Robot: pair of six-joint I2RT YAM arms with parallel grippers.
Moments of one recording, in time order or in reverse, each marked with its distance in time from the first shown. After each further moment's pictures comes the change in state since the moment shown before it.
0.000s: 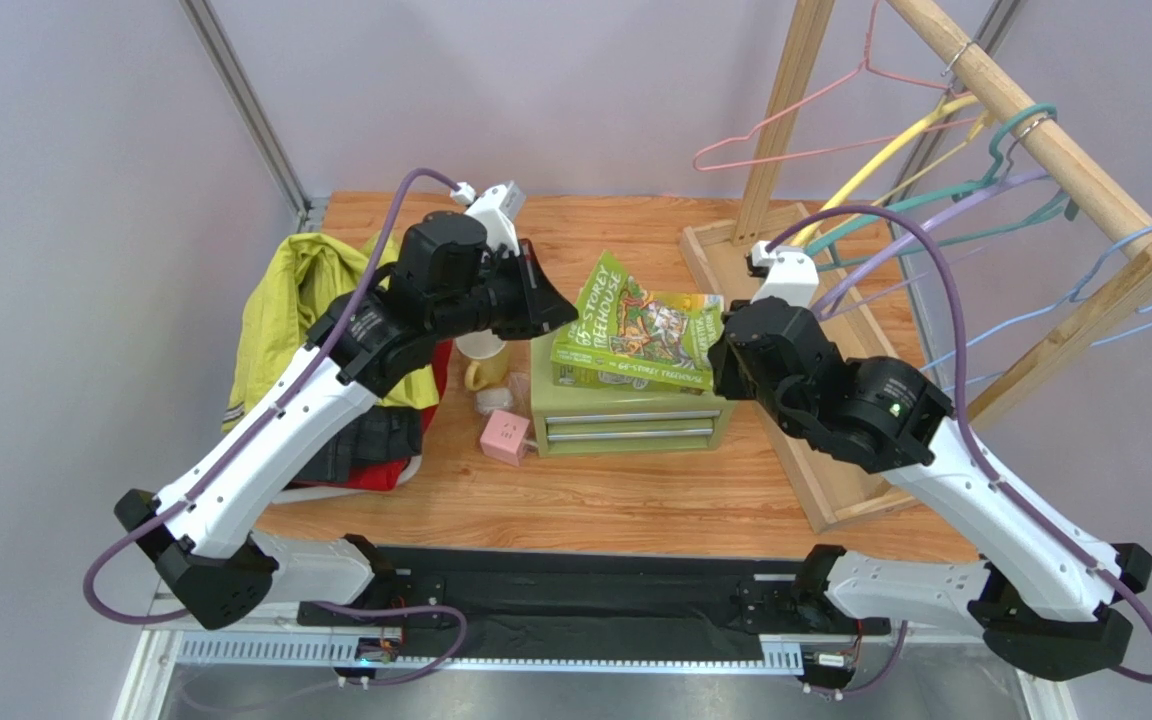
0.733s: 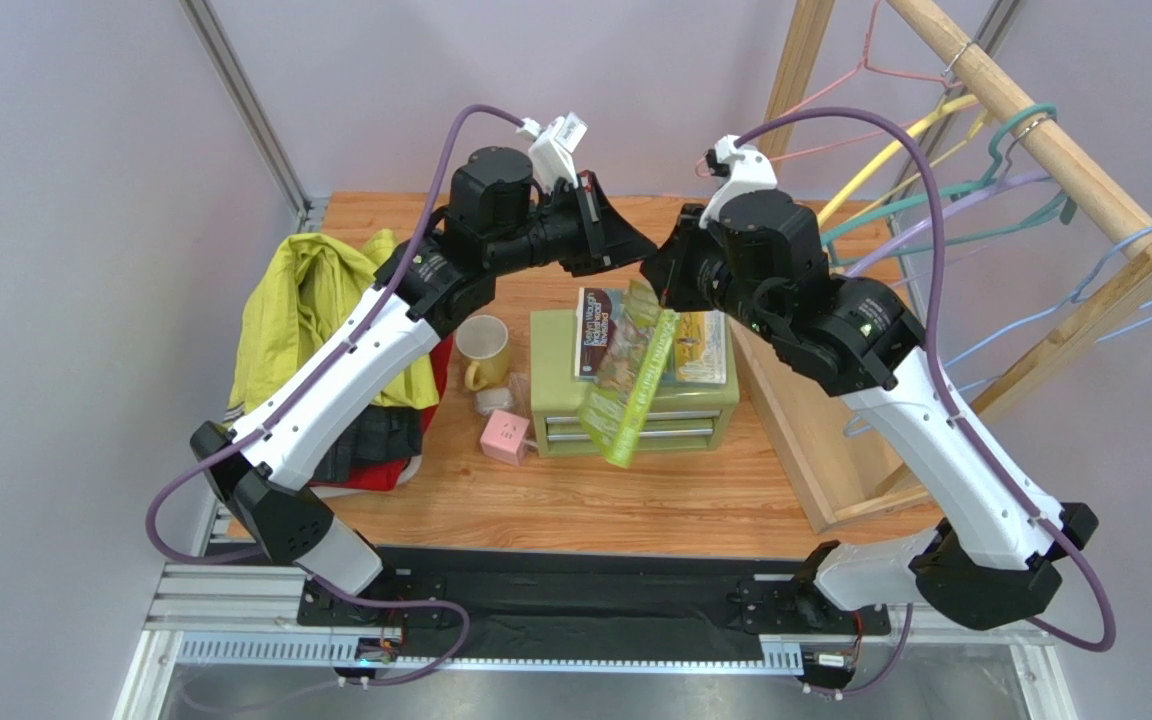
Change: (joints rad) left arm 0.018 0.277 0.253 0.273 0.228 -0.090; right arm -0.148 0.268 0.369 0.178 -0.346 -0.115
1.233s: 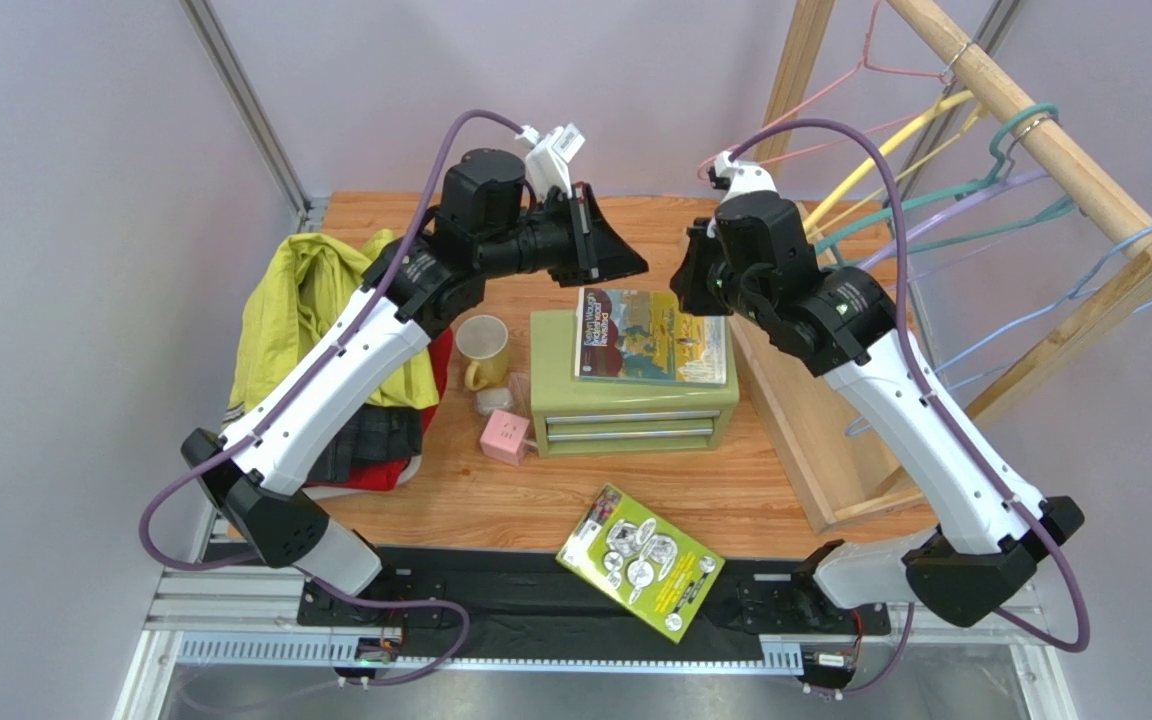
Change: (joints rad) left arm 0.023 -0.008 0.021 -0.094 0.055 0.040; right arm -0.147 0.018 -0.116 -0.016 -0.029 -0.070
